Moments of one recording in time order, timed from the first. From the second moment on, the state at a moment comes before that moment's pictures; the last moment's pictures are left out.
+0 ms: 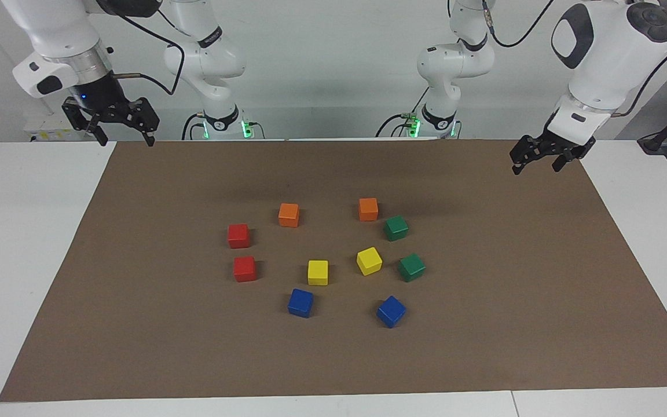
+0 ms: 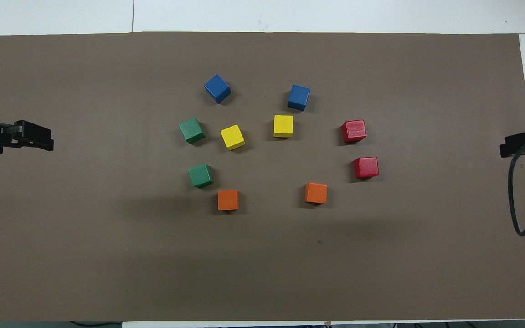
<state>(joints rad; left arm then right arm) 0.04 0.00 -0.09 -1.66 0.01 1.62 -0.03 -0.04 -0.09 0.00 -1.61 -0.02 1.52 -0.02</state>
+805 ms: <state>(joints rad) 0.04 0.00 -0.09 -1.66 0.01 1.62 -0.04 -0.03 -0.09 0.00 -1.62 -0.02 1.44 0.00</state>
